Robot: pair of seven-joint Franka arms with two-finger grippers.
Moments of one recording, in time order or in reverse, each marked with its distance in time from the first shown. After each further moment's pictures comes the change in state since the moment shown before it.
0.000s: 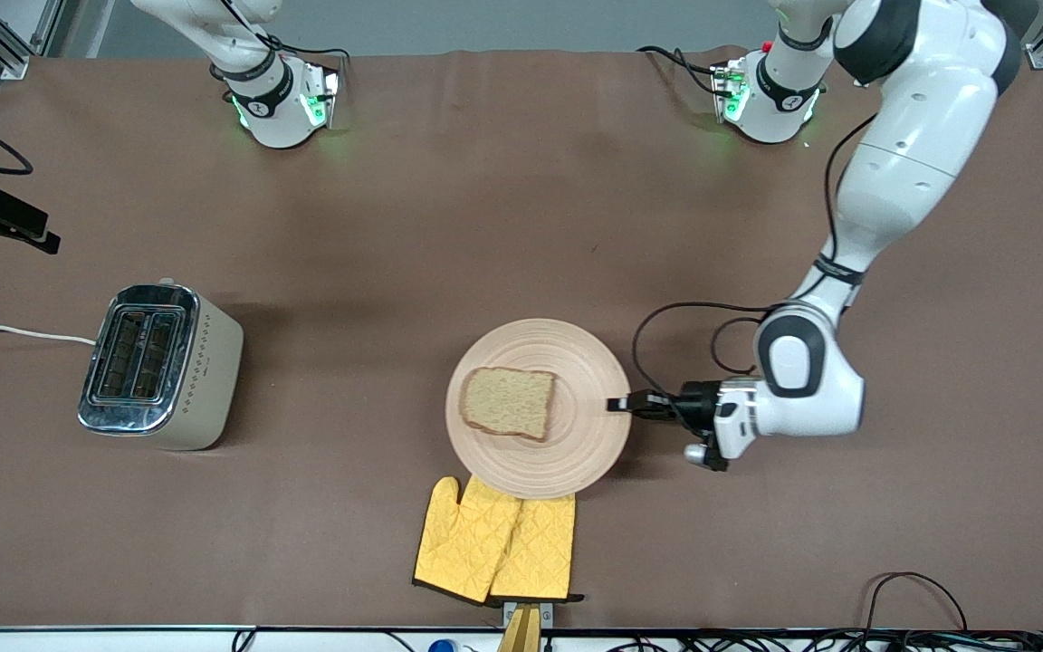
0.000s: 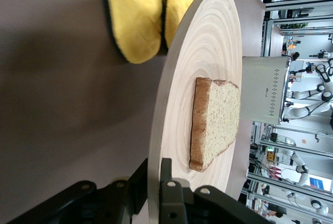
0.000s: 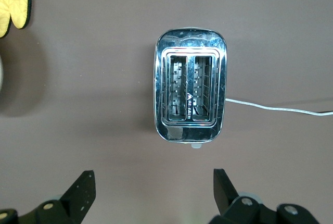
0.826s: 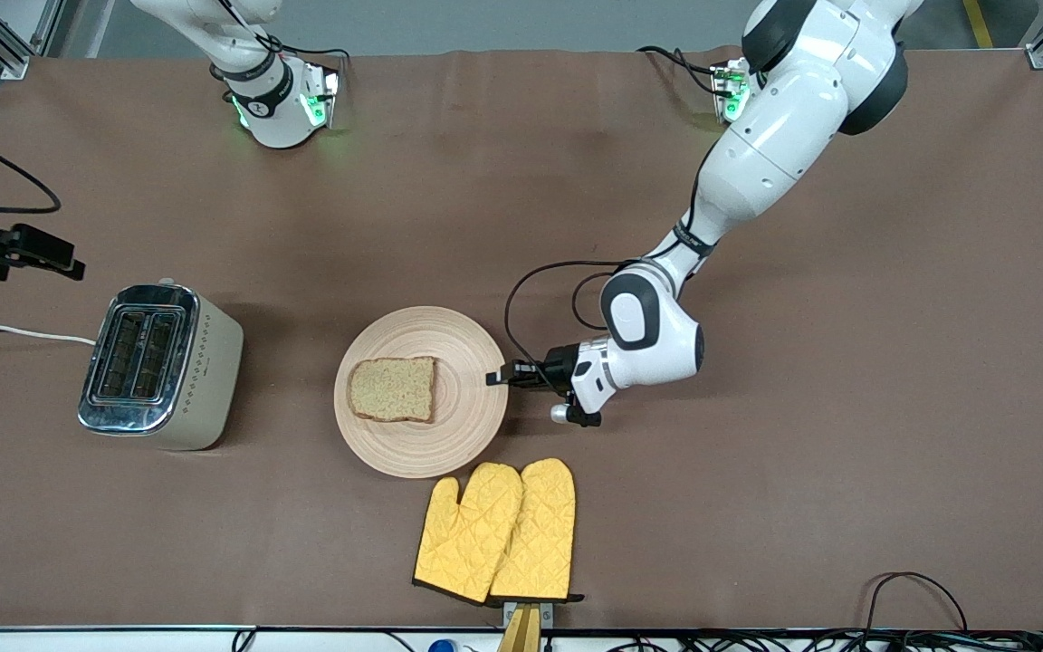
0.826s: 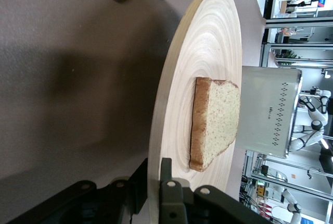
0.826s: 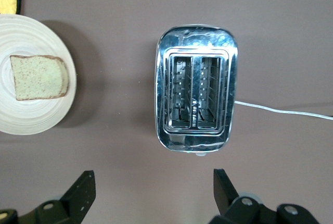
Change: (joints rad) left arm -0.337 0.118 0.001 0.090 -0.308 0.337 0.001; right arm 0.004 0.061 0.014 -0.046 0.003 0.059 0.005
